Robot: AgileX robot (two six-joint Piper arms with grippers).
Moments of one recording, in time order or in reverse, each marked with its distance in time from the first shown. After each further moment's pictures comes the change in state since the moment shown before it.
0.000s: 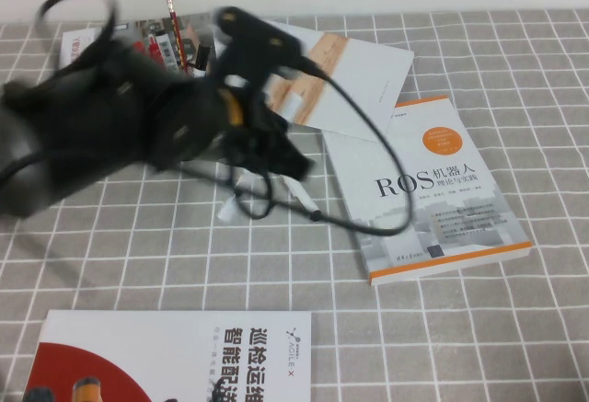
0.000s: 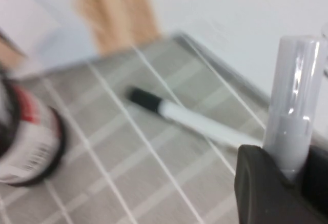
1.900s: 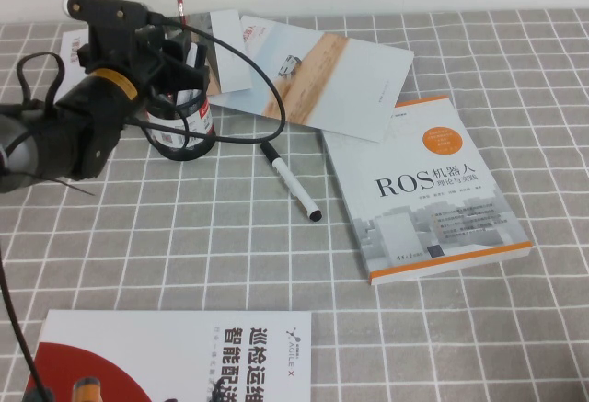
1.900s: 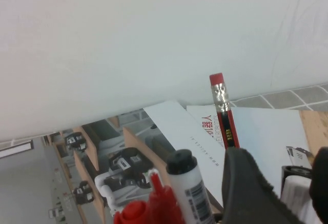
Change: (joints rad) right arm 0.000 0.000 0.000 0.000 0.000 0.000; left arm 0.408 0.326 0.045 0.067 -1.032 -0.146
